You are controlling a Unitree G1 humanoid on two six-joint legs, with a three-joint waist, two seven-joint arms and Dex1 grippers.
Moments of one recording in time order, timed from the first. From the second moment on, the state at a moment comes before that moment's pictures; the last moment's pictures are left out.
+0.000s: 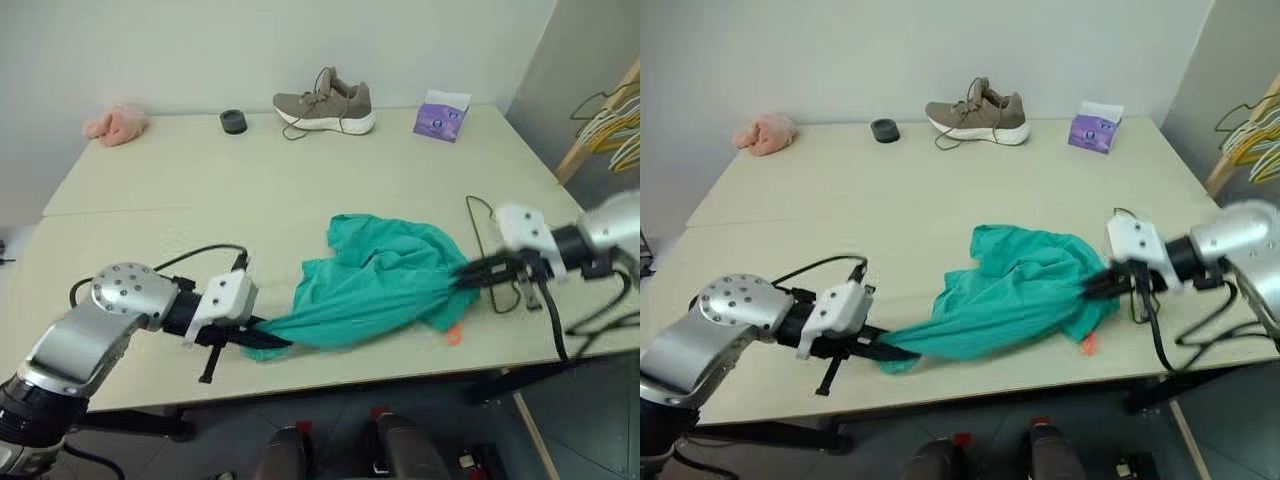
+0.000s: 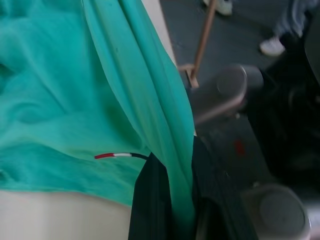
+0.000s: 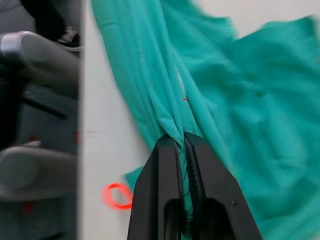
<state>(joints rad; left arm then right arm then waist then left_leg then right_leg) -0.38 0.92 -0.11 -0.27 -0.52 0.48 -1.27 -0.85 -1.00 0.30 0.09 0.30 0.39 1.37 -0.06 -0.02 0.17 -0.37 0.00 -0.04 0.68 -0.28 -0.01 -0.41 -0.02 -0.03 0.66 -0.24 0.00</state>
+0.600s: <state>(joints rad) -1.67 0.84 -0.15 1.07 0.16 -0.33 -0.32 -1.90 -0.46 0.43 1.26 -0.41 -0.59 0.15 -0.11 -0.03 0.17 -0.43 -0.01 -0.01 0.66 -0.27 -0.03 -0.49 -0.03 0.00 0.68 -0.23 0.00</state>
